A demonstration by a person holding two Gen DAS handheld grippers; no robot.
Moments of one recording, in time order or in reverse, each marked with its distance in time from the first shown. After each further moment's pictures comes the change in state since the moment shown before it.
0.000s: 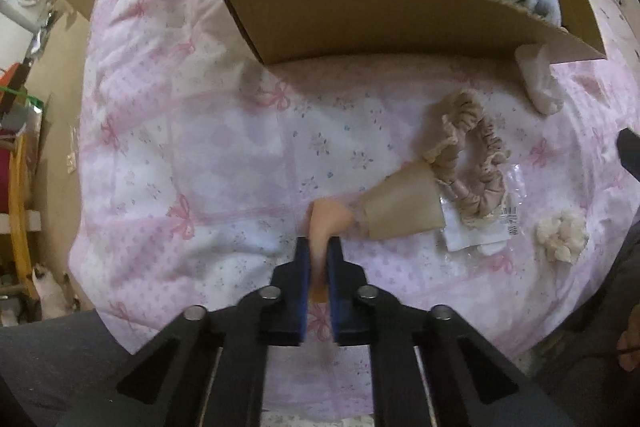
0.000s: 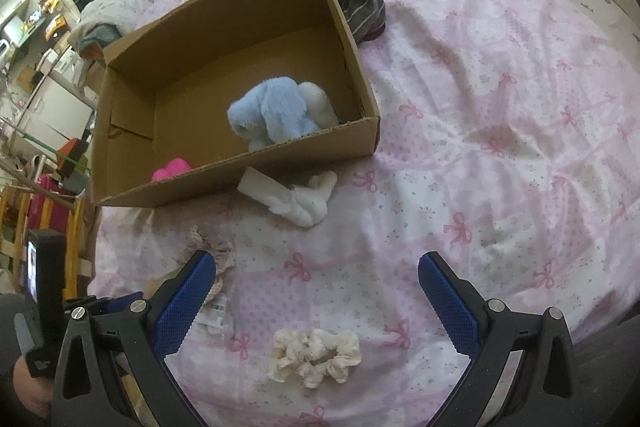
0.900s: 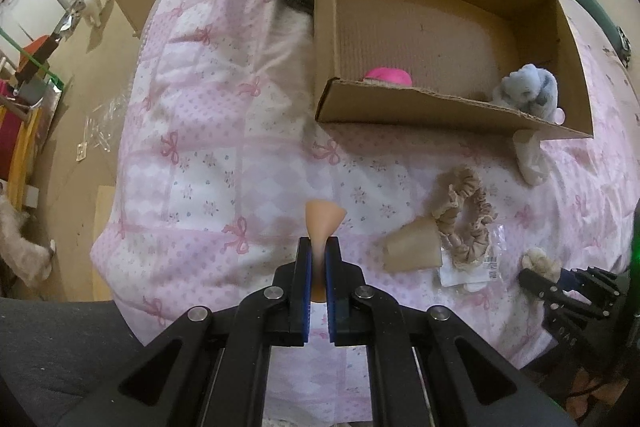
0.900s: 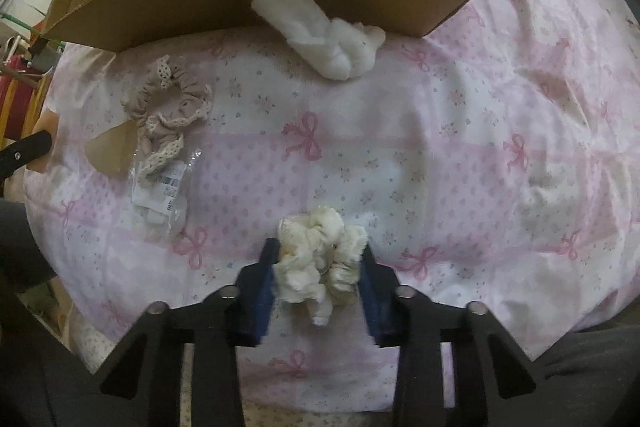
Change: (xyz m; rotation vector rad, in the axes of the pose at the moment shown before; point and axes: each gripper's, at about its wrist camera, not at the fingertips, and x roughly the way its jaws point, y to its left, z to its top) left arm -0.046 0.028 -0.007 -0.153 -0.147 -0.015; right arm 0.062 0.045 -0.047 -0.245 0.319 -0.142
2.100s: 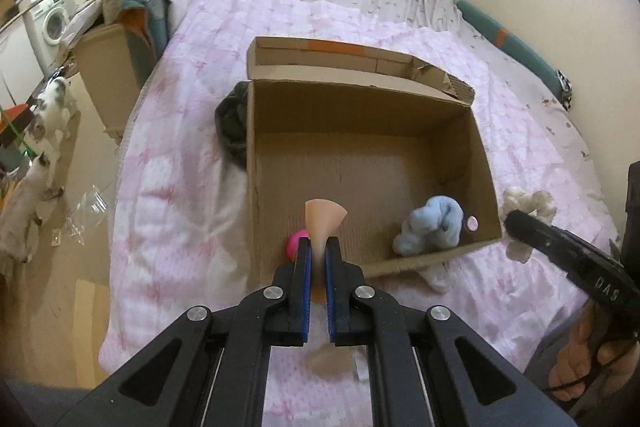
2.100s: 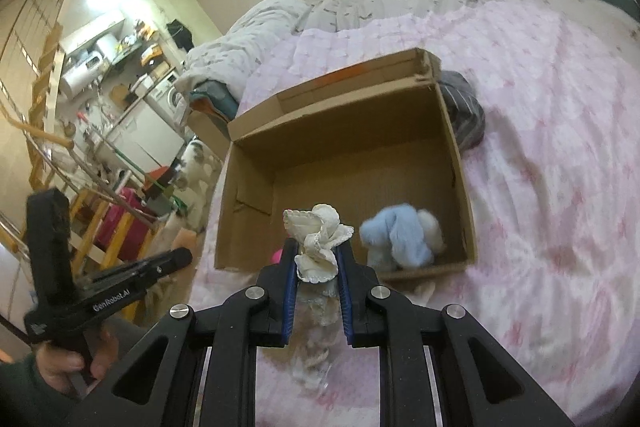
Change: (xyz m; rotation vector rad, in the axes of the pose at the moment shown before) left arm -0.083 -0.036 0.068 0.080 -0.325 -0.147; right arm -0.137 -0.041 0.051 0.051 -0.611 0.395
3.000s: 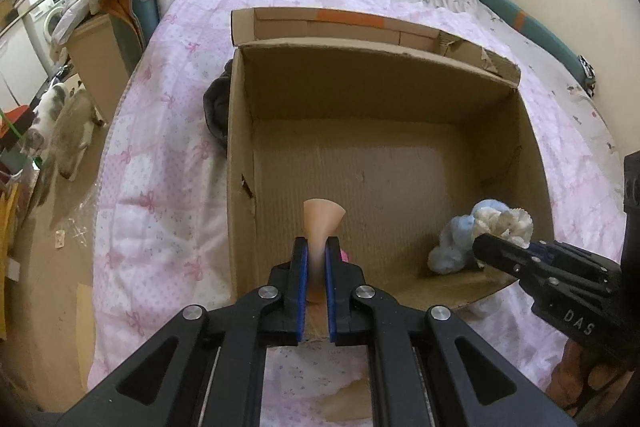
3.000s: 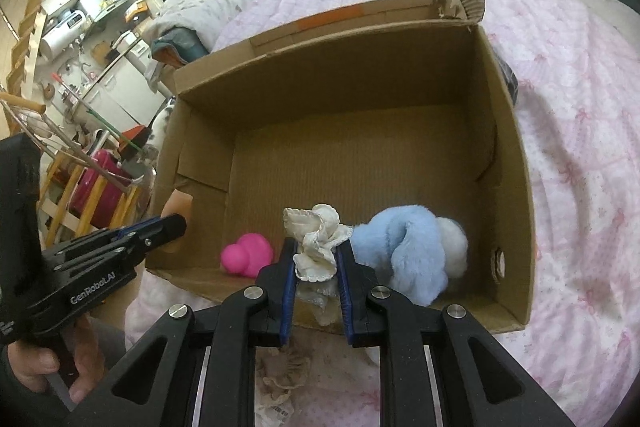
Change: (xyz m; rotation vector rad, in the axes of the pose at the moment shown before) left arm 0.071 0.005 0.003 0.009 0.043 0.060; right arm 0.096 -0.012 0.002 -0.026 0.160 -0.054
